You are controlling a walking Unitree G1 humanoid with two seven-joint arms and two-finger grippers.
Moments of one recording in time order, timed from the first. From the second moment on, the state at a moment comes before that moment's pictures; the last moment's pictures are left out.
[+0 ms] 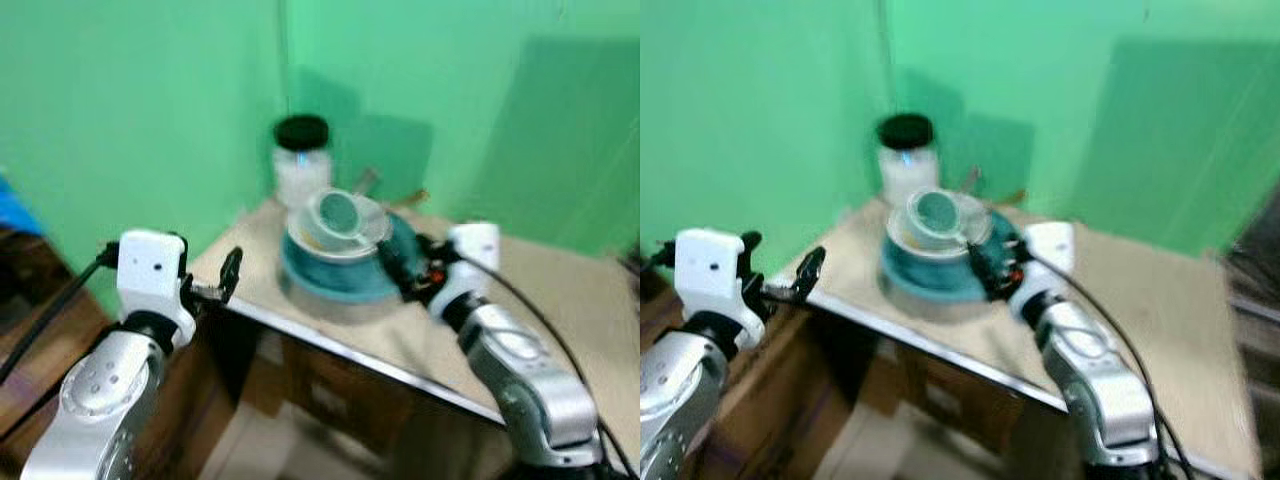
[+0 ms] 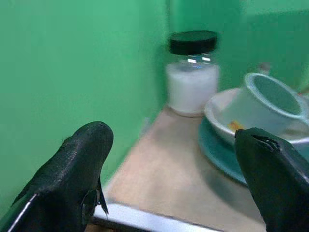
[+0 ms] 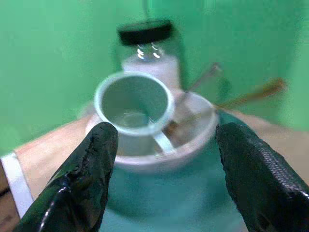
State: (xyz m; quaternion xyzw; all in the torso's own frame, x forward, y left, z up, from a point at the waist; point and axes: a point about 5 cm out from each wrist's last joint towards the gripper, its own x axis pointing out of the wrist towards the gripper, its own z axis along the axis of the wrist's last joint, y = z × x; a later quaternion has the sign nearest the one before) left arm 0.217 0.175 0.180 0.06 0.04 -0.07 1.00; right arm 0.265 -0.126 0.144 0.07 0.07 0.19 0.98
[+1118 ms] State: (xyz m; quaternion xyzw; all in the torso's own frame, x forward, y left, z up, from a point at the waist) left arm 0.208 0.166 0.170 0.08 0.08 -0.21 0.97; right arm 0.295 -0.112 0.164 -0.04 0.07 0.26 0.96
